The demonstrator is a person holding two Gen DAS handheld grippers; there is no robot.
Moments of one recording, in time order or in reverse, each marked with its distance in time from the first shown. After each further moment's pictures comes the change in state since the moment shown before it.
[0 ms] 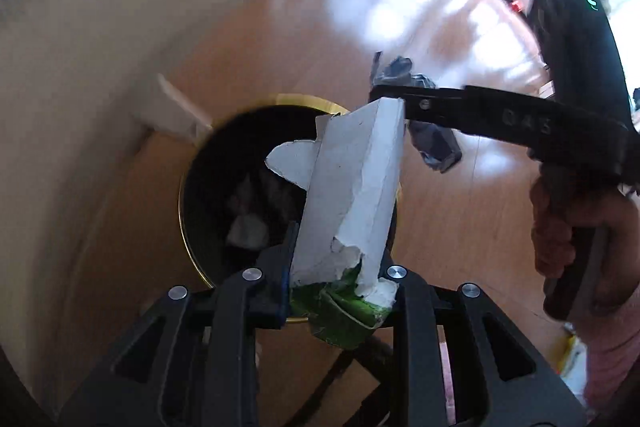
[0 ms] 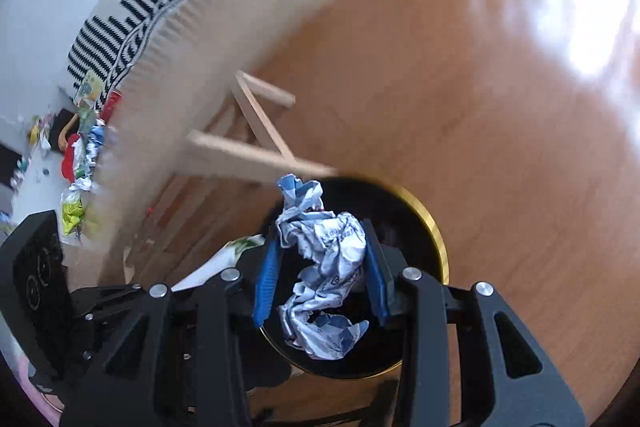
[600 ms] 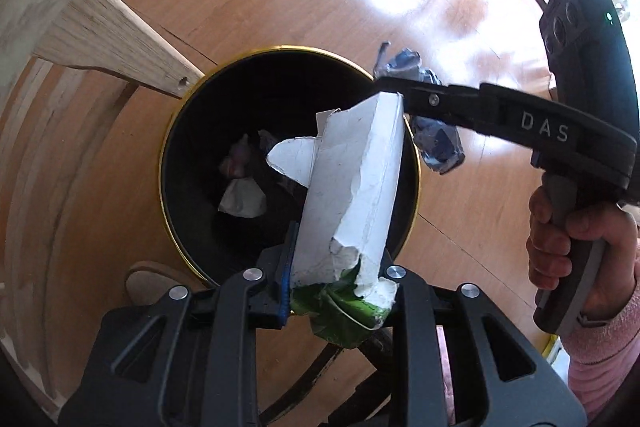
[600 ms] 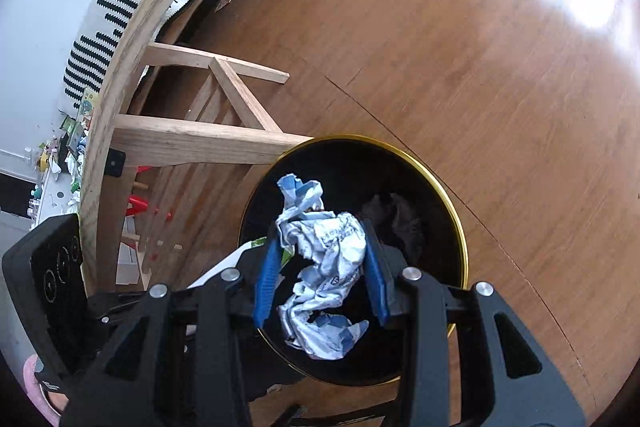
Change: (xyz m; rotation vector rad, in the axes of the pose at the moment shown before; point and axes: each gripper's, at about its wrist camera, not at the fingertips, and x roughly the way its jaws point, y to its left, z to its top) left arm 0.047 0.021 0.019 -0.043 0.134 -0.027; right arm 0.022 -0.024 -0.004 0.079 0.042 0.057
